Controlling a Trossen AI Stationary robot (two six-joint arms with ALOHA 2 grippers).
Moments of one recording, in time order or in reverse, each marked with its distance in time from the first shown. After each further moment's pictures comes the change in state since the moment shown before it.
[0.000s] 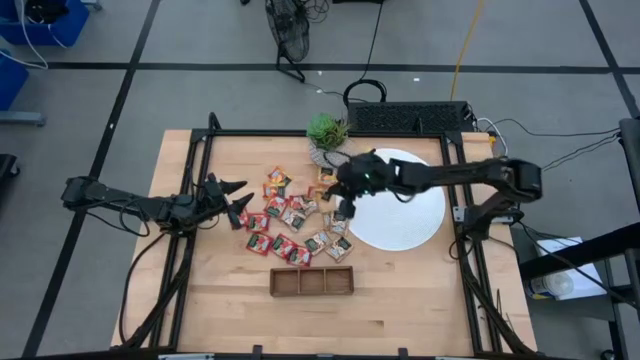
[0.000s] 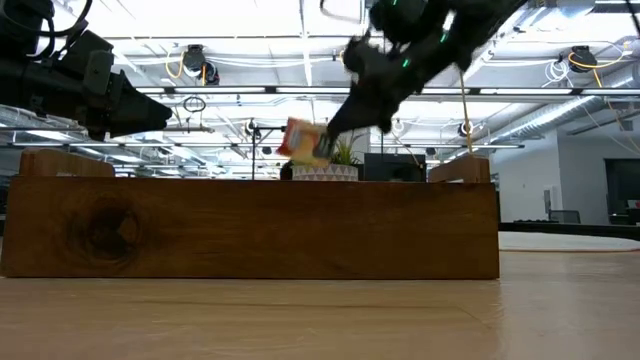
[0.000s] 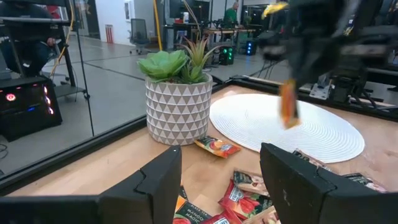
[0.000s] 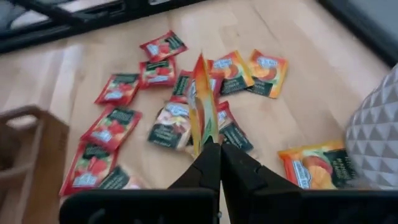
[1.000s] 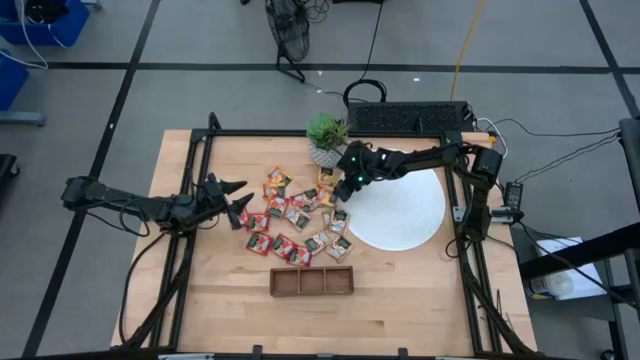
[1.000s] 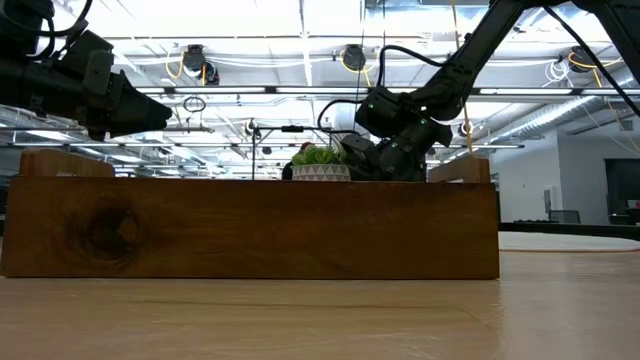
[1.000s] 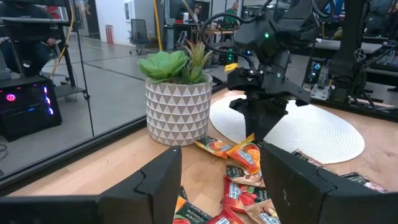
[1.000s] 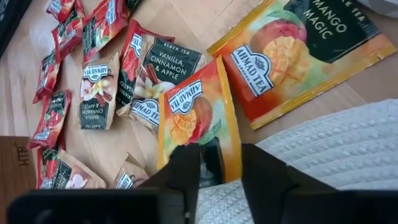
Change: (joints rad) left arm 0.000 0.000 0.000 0.001 0.000 0.000; right arm -0.265 0.341 0.000 0.053 -0.358 0.302
